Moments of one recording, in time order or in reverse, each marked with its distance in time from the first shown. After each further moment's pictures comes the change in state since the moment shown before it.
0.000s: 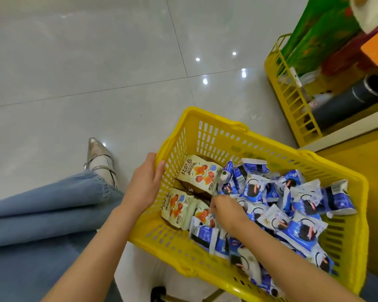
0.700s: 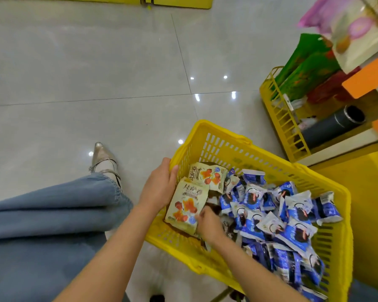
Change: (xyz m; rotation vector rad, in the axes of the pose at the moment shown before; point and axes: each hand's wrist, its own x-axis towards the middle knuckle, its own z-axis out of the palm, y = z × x) left_hand 0.002 -0.002 -0.001 -0.051 -0.026 -0.009; right_hand -0.013 -0.062 0.026 0.636 0.093 0.216
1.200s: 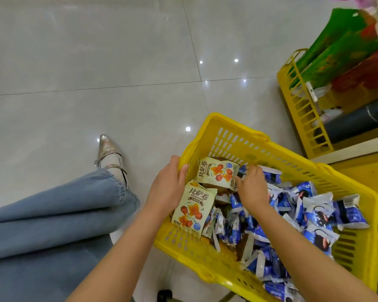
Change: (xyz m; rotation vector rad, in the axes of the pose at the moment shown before) left_hand 0.000 -0.002 0.003 -0.019 -0.010 0.015; right_hand 0.073 0.014 -0.080 -0.322 0.414 -0.052
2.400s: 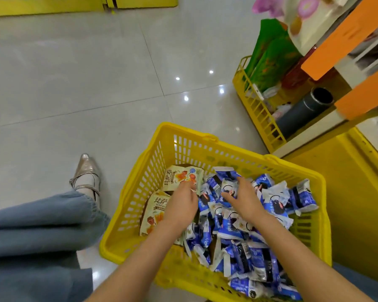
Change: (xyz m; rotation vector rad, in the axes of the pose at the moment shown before) left_hand -0.006 0.069 0.103 0.055 -0.212 -0.069; right_hand -0.025 0.077 -0.047 0.250 -0.155 -0.015
